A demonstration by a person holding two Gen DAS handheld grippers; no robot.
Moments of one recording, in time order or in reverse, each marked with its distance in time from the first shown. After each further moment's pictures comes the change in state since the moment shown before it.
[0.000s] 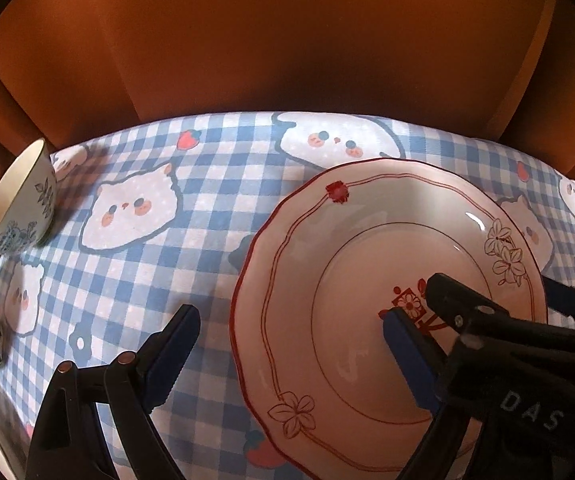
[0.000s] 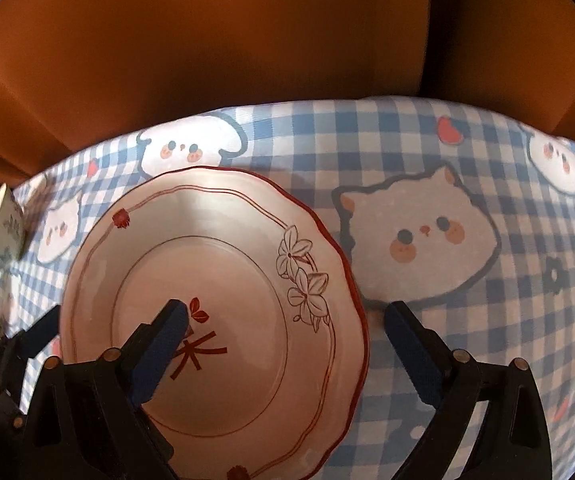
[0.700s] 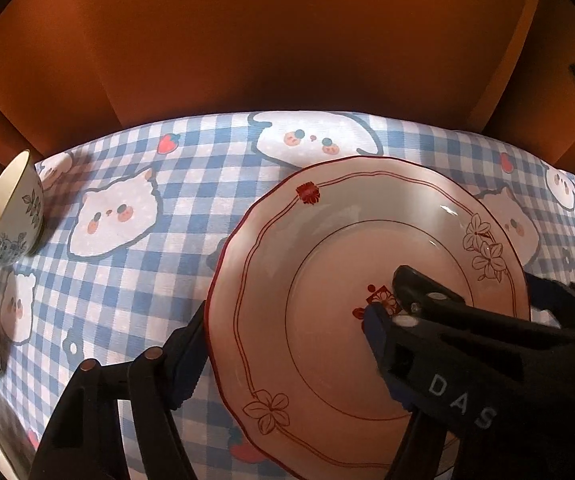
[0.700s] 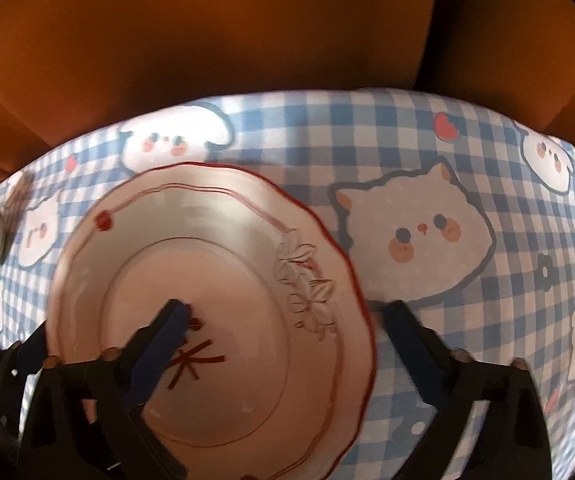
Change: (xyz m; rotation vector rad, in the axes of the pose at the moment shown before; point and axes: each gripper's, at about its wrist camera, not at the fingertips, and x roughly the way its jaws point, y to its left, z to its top) left arm -0.001 -0.015 0.011 0.030 0.031 -0.039; right arm 0.012 0.015 0.016 0.016 0.055 -0.052
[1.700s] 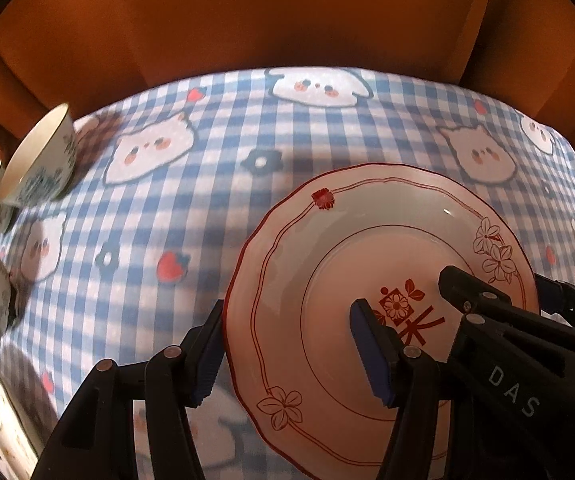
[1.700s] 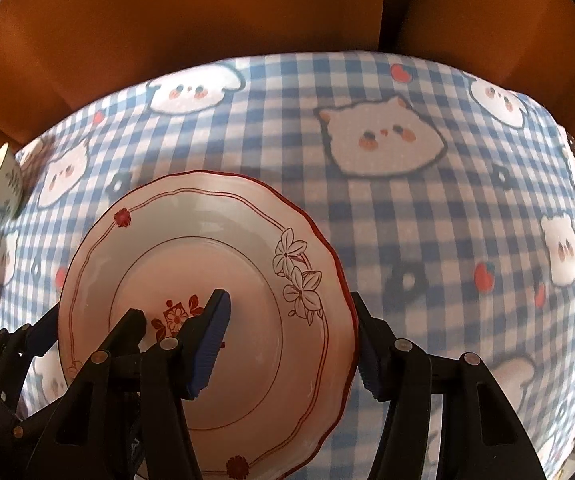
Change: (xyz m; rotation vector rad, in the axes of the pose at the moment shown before) left arm -0.042 0.022 -0.070 0.044 0.070 -0.001; right arm -0.053 0.002 -0.081 0.034 0.042 -0.043
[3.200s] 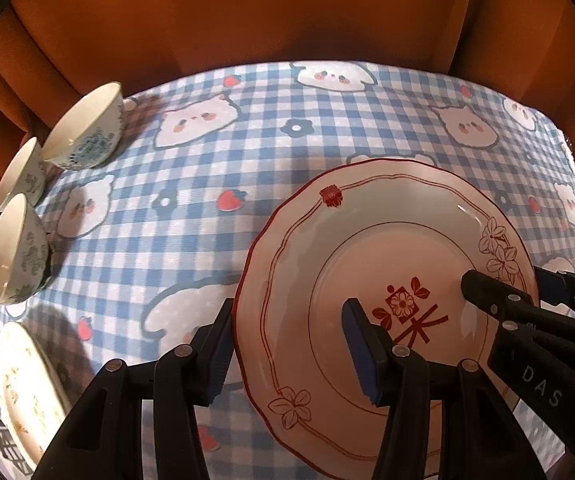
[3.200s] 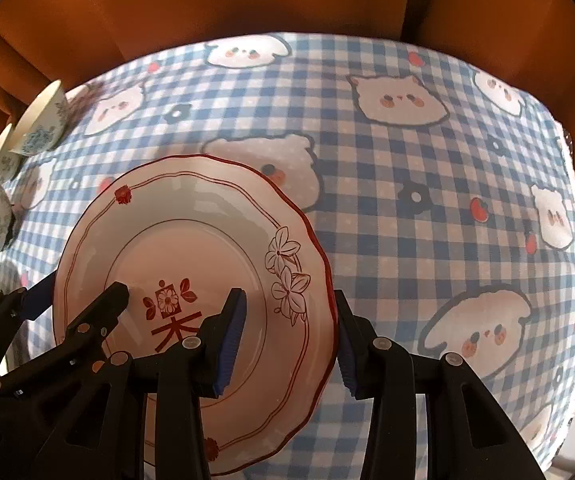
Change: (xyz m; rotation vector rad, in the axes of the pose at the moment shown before) left arm -0.049 0.032 -0.050 0.028 -0.008 0.009; right arm -0.042 0.017 -0.060 -0.094 0.033 0.038
